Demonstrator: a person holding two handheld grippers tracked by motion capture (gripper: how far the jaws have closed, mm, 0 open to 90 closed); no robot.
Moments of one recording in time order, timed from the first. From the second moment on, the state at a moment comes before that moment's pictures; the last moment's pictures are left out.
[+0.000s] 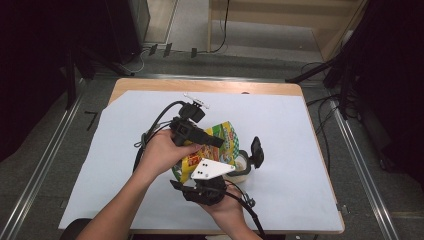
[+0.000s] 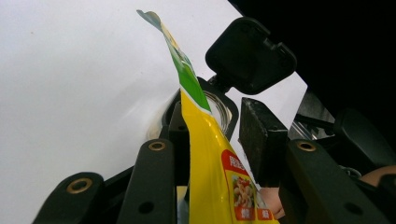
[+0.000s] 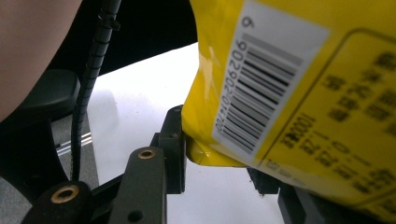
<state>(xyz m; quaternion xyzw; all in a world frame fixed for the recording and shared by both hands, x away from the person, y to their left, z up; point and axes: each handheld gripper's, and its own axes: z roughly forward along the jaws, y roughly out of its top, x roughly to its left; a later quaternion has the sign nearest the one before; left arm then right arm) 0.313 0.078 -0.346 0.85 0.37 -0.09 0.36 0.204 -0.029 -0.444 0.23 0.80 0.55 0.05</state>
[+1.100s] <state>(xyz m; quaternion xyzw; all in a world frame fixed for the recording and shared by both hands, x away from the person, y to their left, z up) 0.311 0.075 -0.345 0.85 0.37 -0.09 0.37 0.206 -0.030 -0.445 0.24 0.80 0.55 0.04</state>
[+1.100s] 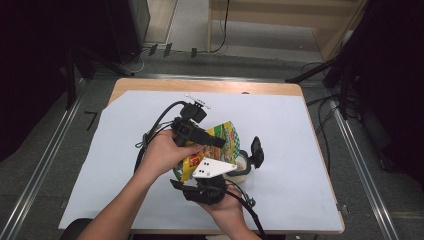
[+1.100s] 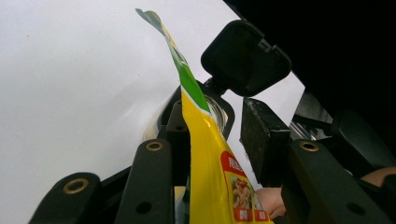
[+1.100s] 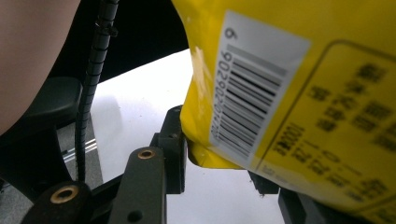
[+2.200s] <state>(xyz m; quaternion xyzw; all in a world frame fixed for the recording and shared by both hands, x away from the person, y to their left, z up) 0.316 0.075 -0.346 0.85 0.38 -0.08 0.36 0.208 -0.028 -0.447 0.22 0.81 0.54 0.07</state>
